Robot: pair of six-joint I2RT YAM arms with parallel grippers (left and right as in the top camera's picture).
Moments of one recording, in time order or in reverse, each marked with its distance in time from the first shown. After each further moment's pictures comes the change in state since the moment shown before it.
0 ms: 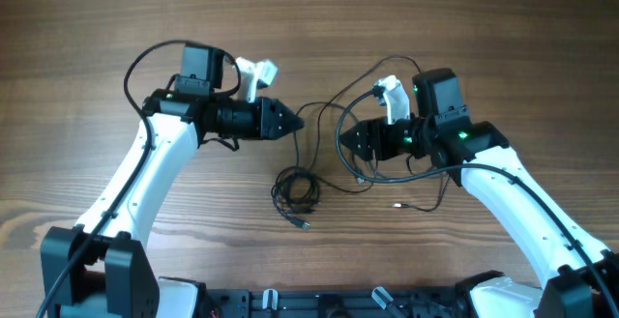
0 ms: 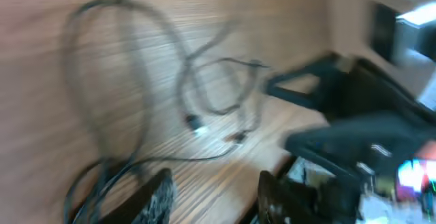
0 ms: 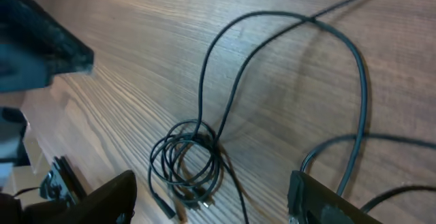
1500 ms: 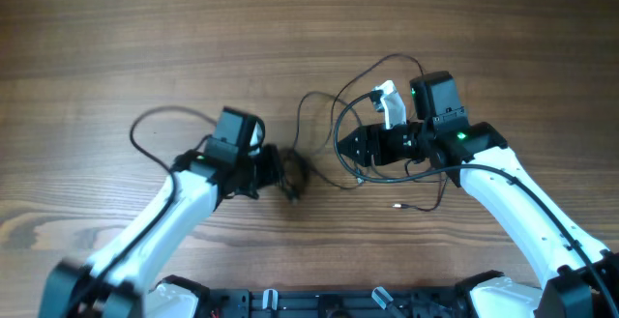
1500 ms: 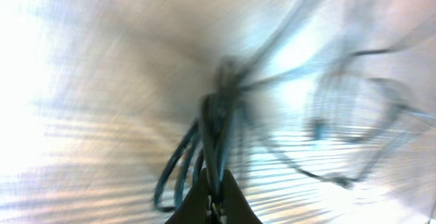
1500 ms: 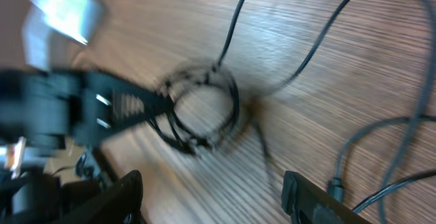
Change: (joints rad) left arm -0.182 -0.209 -0.378 0.256 -0.455 -0.426; right arm 0.009 0.000 -0.002 -0.030 -0.104 0.008
